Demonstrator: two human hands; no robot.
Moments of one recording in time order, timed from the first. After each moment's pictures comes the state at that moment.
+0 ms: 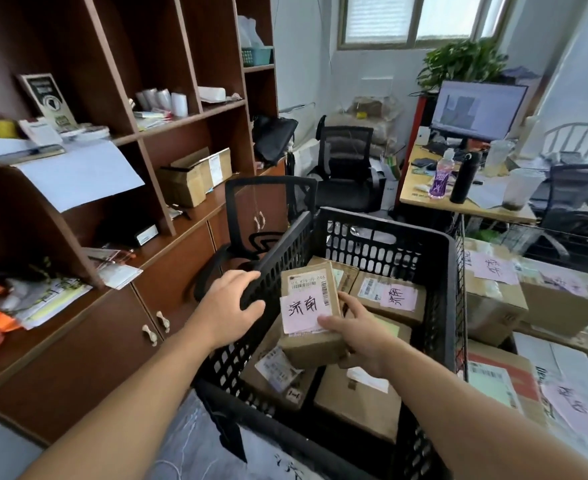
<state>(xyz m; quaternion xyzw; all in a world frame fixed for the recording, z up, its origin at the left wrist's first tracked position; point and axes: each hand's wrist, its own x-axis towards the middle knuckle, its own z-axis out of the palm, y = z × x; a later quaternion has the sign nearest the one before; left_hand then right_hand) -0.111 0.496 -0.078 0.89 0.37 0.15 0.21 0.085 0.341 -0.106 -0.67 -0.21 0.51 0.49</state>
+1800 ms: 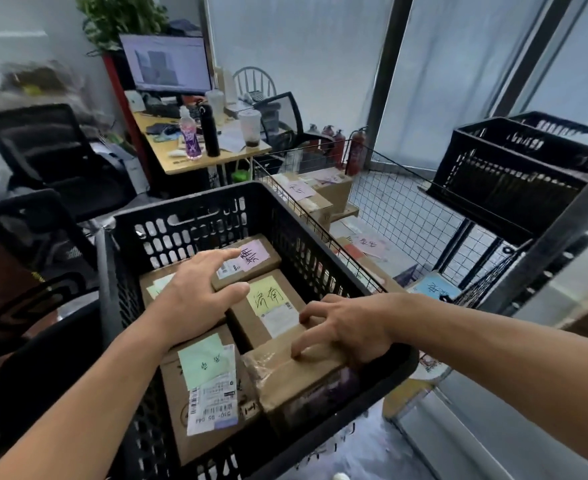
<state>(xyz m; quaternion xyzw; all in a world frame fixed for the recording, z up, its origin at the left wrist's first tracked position) 0.002 0.518 -0.053 0.94 -0.08 0.04 0.33 0.028 0.257 -0.053 -0.84 -0.43 0.31 -0.09</state>
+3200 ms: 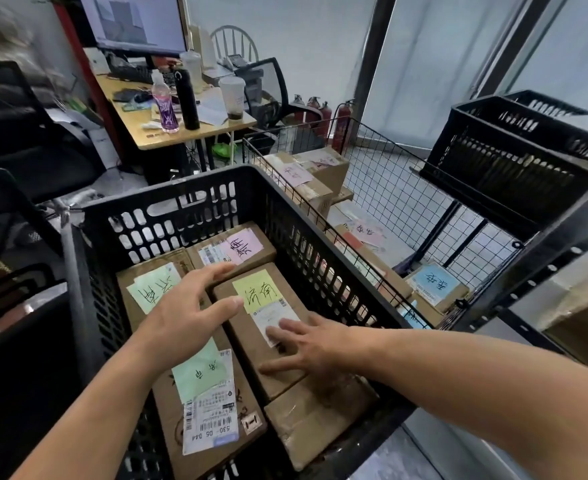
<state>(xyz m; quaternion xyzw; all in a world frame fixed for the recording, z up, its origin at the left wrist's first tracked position) 0.016 0.534 -0.081 0.90 -0.06 -0.03 0.43 0.058 0.297 -0.176 -0.82 -0.47 0.27 -0.20</state>
